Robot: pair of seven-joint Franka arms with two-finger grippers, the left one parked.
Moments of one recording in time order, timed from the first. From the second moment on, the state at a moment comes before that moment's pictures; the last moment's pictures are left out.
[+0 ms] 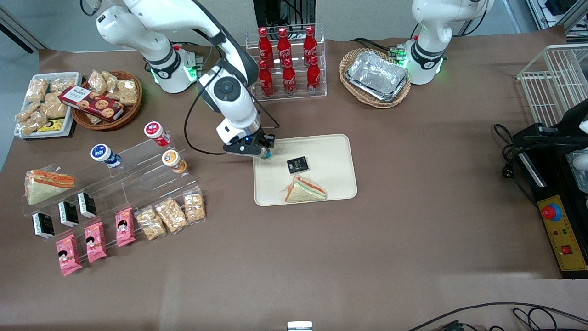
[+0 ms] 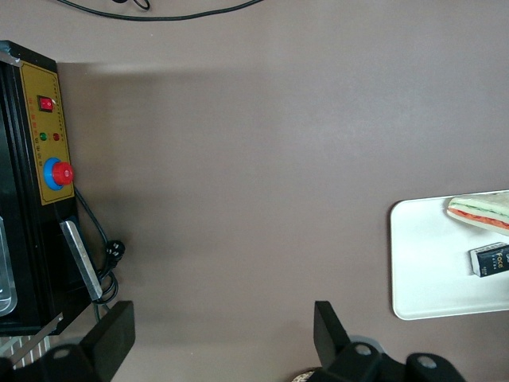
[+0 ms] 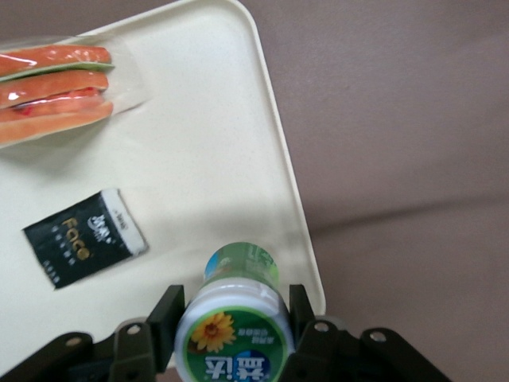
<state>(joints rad) 0.66 0.26 0.10 -2.24 0.07 2.59 0.90</state>
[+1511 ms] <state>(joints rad) 0.50 0.08 -0.13 -1.77 0.07 1.82 0.54</state>
